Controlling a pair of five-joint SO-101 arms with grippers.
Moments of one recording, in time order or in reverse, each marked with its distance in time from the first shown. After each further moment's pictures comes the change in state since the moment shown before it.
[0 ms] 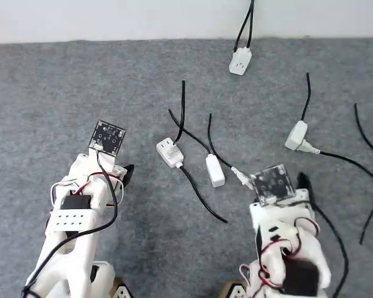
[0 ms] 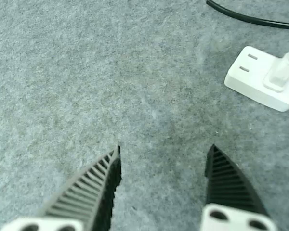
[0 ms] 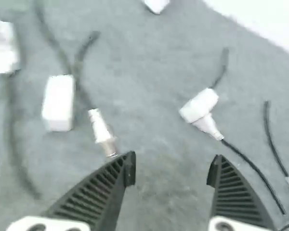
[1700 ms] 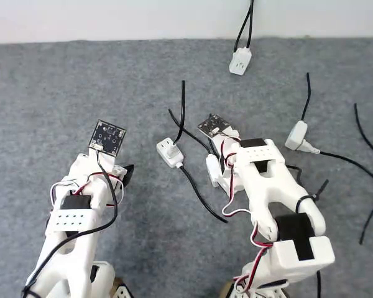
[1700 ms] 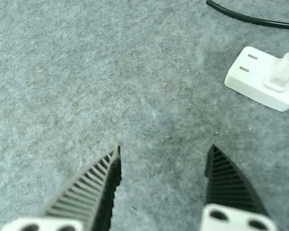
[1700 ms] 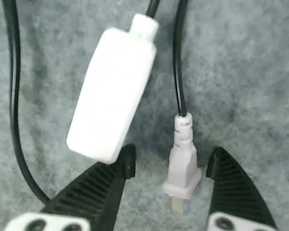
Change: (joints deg) left arm 0.0 0.0 0.0 0.0 0.0; right arm -11.6 101.5 -36.9 -17.1 2.0
